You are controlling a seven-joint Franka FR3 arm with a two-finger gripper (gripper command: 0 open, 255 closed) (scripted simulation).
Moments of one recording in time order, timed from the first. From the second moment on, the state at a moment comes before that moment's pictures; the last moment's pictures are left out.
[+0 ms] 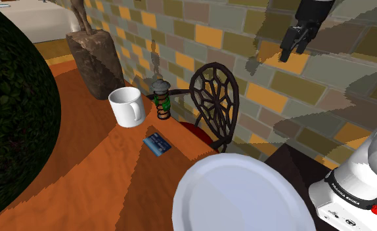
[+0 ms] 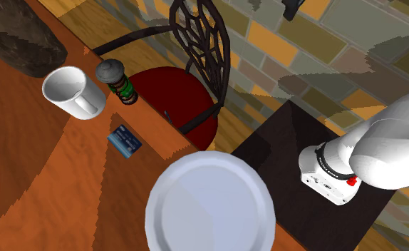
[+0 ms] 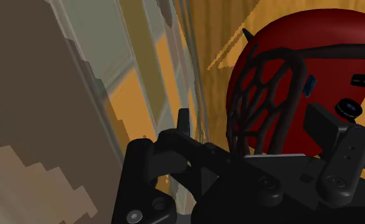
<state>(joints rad) 0.00 -0.74 0.01 -2.32 -0.07 1.66 0.05</state>
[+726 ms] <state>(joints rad) 0.05 -0.56 0.17 -2.21 0.02 1.72 0.25</state>
